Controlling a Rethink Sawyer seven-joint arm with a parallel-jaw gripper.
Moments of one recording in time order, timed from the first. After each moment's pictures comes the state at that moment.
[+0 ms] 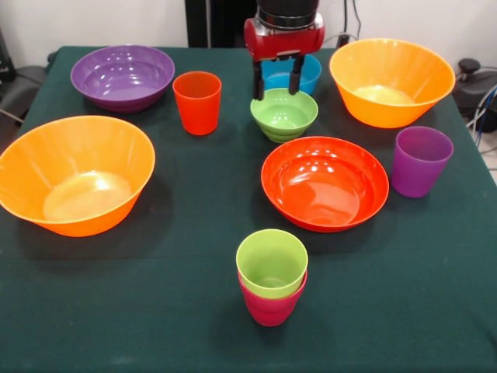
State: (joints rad) arm -0.55 -0.69 0.53 1.85 -0.77 0.60 1.90
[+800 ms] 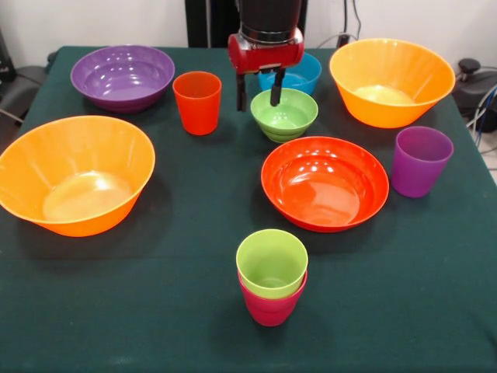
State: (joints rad) arm -0.51 -0.63 0.41 1.85 -0.85 0.46 1.90
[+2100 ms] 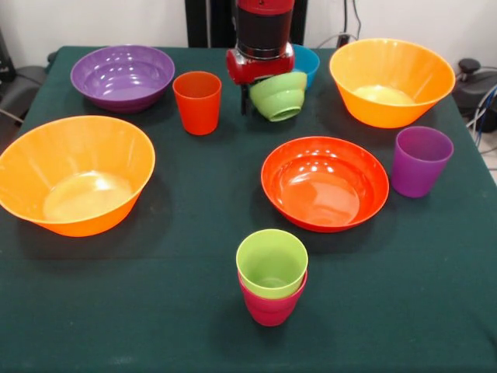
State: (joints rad) arm -0.44 -0.51 0.26 1.85 -0.86 0.32 1.90
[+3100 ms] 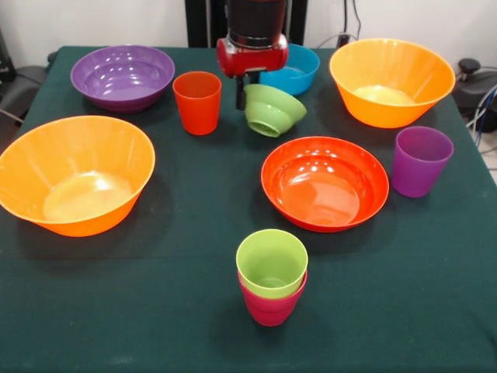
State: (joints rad) arm -0.46 -0.59 0.26 1.86 -0.82 0.32 1.90
